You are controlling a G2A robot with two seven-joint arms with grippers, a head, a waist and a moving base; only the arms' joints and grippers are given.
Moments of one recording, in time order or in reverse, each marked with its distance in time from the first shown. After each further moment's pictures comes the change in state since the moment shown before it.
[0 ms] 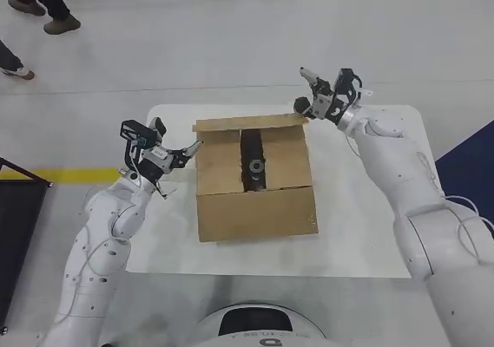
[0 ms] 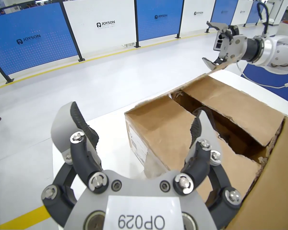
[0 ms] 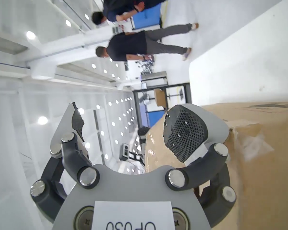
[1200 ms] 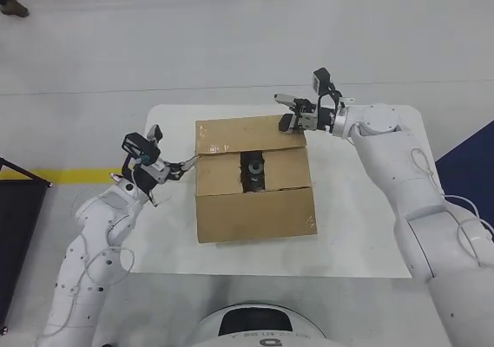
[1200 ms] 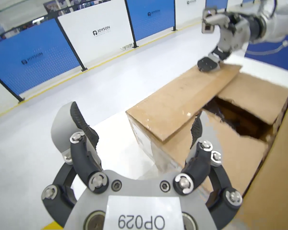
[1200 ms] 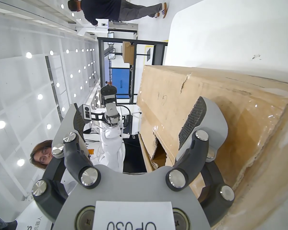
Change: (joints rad) left arm 0.086 0.040 -0.067 -0.031 0.314 -0.129 0.177; right arm -0.021 0.015 -0.041 -0.116 -0.176 -0.119 0.175
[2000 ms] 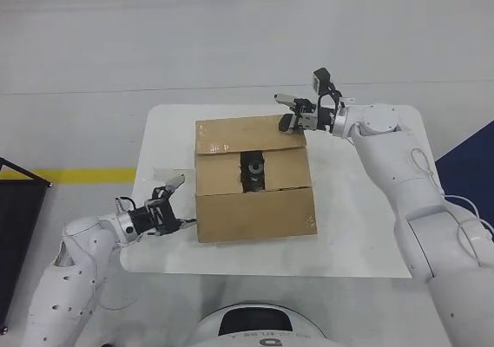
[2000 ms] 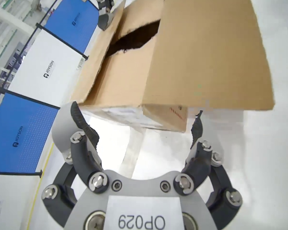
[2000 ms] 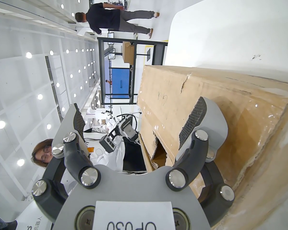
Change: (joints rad) left arm 0.101 0.102 0.008 -0.005 0.672 -0.136 0.542; right arm 0.000 0.000 0.000 0.000 0.000 0.000 0.000
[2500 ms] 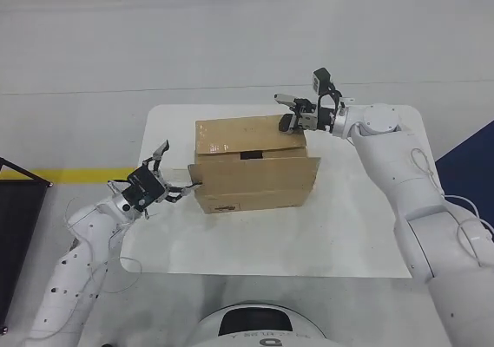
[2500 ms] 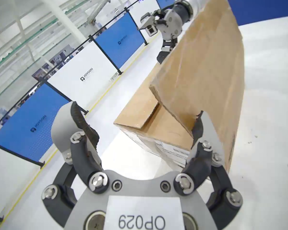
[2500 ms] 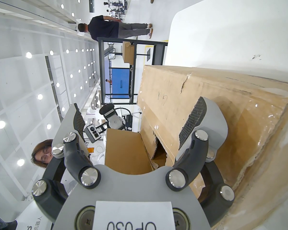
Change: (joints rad) left arm -0.115 -0.029 0.044 0.076 -0.417 0.147 -0.178; right arm 0.000 0.000 0.000 0.000 0.000 0.000 0.000
